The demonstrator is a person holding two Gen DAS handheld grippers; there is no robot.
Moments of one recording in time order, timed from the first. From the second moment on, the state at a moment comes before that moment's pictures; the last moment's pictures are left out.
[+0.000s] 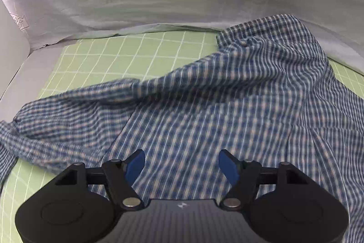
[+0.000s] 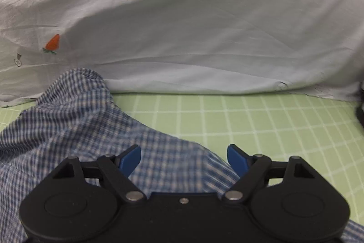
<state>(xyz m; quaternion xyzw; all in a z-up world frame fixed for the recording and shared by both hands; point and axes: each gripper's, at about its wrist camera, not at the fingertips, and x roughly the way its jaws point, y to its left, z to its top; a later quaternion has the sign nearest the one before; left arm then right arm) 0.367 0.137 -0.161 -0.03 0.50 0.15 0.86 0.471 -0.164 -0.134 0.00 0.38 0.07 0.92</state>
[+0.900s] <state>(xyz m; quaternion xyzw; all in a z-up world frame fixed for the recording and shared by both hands) 0.464 0.179 -0.166 -0.05 0.40 0.19 0.89 0.560 -0.056 -0.155 -0.02 0.33 0.18 0.93</state>
